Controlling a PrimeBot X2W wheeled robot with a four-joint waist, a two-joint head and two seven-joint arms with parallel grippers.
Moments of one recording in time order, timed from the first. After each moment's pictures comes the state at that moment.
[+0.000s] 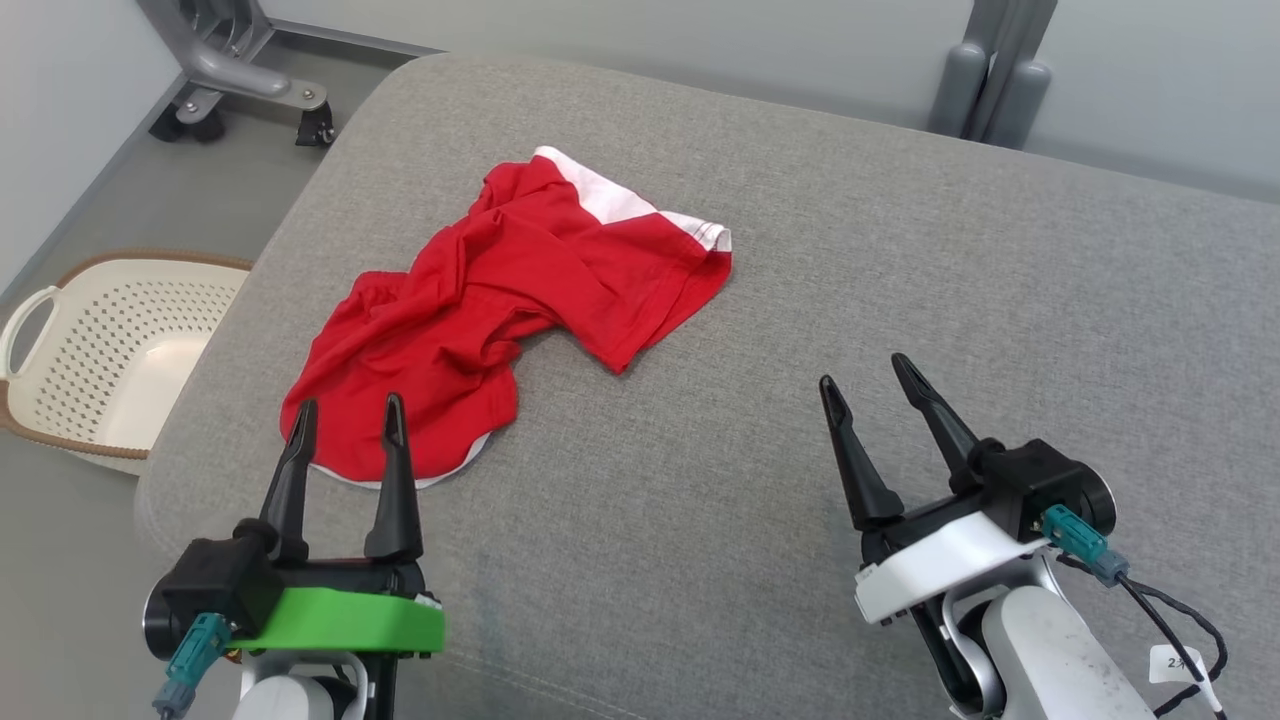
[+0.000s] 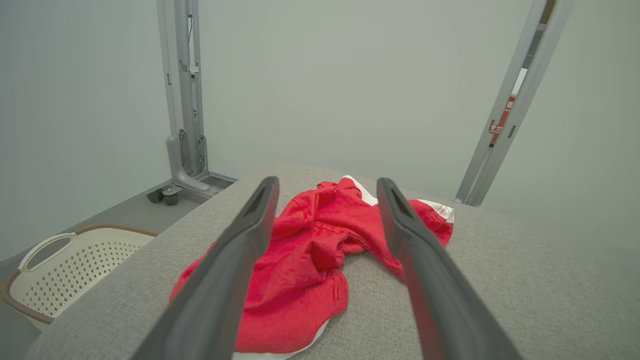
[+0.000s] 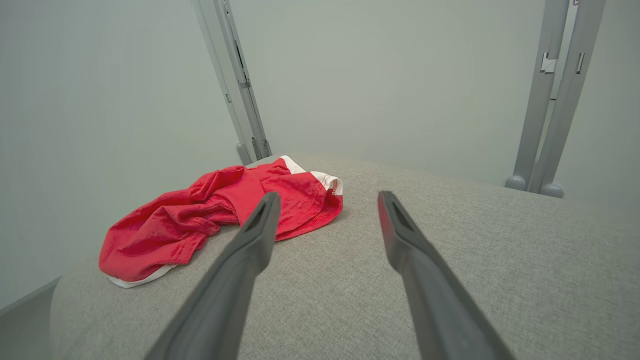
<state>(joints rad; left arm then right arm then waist) -0.07 0.05 -0.11 0.06 -0.30 -0.06 -0.26 -0.19 -0.06 0.23 0.21 0.17 0.13 -0.26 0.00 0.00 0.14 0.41</state>
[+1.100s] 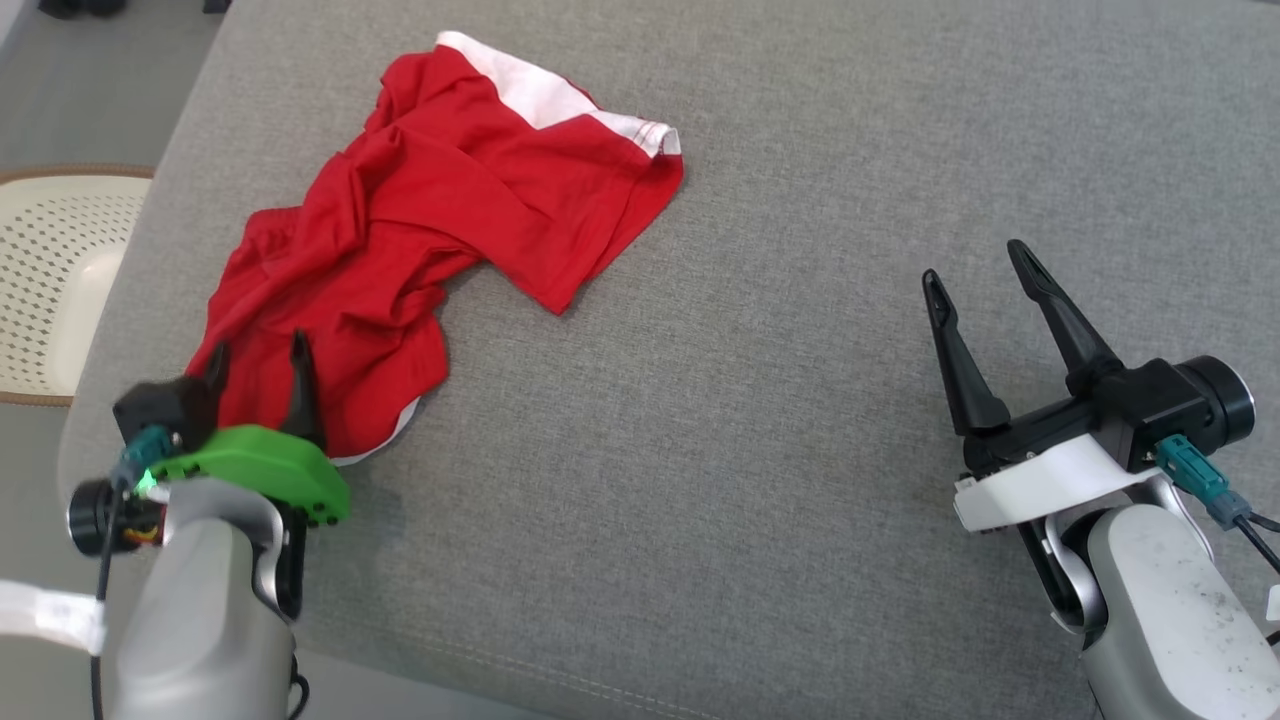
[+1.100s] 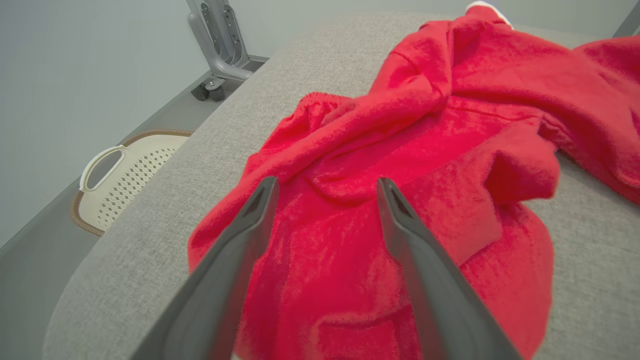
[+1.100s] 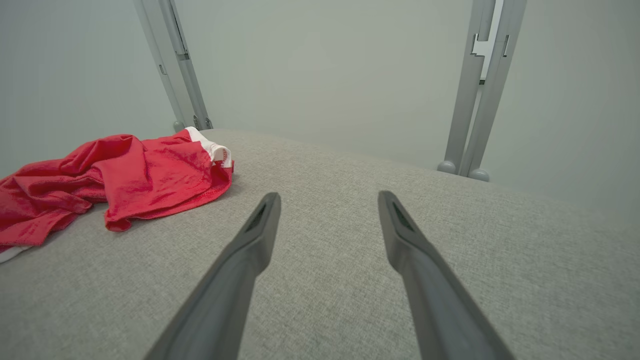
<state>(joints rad) -0.51 0.12 0.00 0.78 -0.26 -0.07 -0.26 -0.27 -0.20 0.16 0.11 0.12 0.13 -0.26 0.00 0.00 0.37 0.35</state>
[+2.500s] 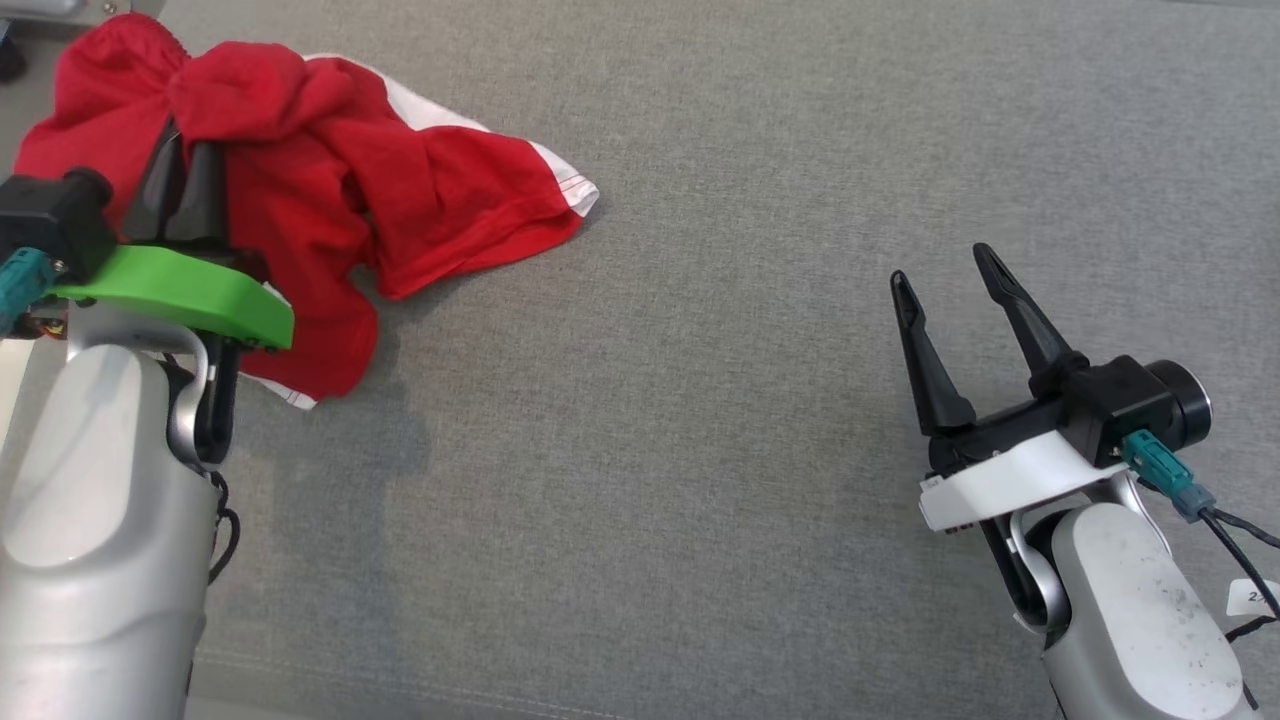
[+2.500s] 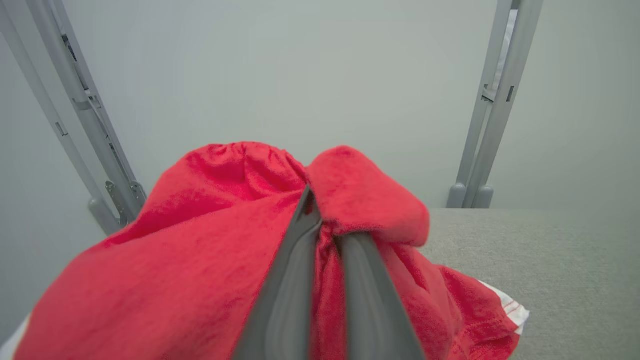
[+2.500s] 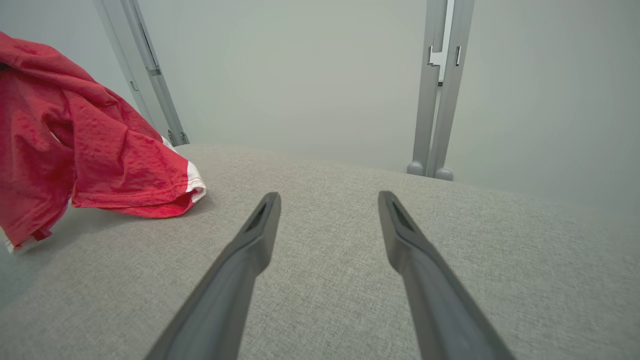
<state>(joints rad) -0.72 0.28 -0.20 0.57 -0.43 -0.13 -0.26 -0.29 -0.15 0.17 0.15 0.12 0.13 -0.26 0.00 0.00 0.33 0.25</state>
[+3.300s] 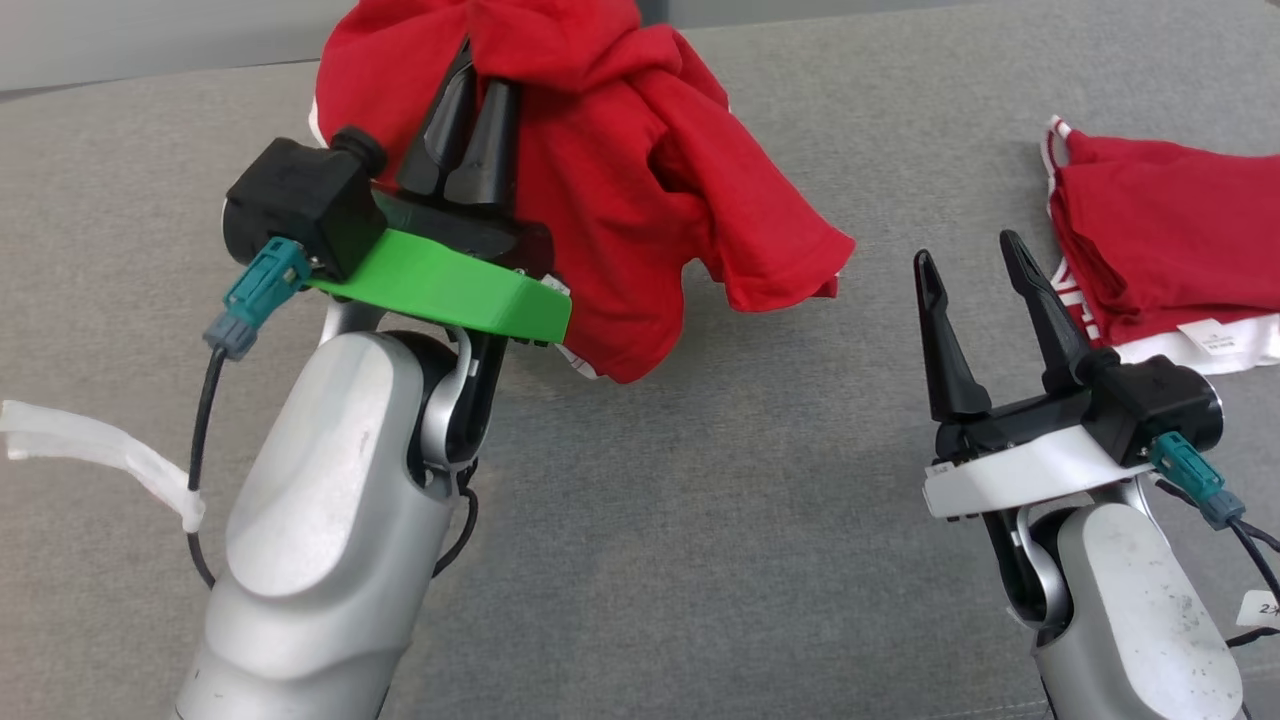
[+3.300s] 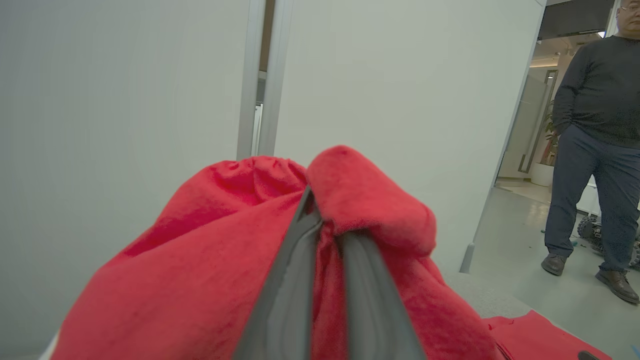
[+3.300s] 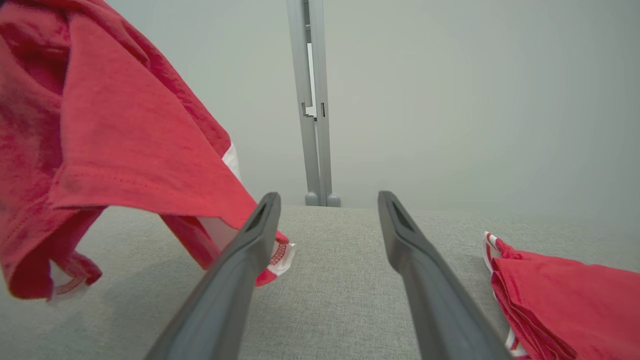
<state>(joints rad) -0.68 0.06 -0.38 0.15 -0.44 -0.01 -0.16 -0.27 -0.08 0.10 0.10 0.14 0.13 -0.26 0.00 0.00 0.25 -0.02</state>
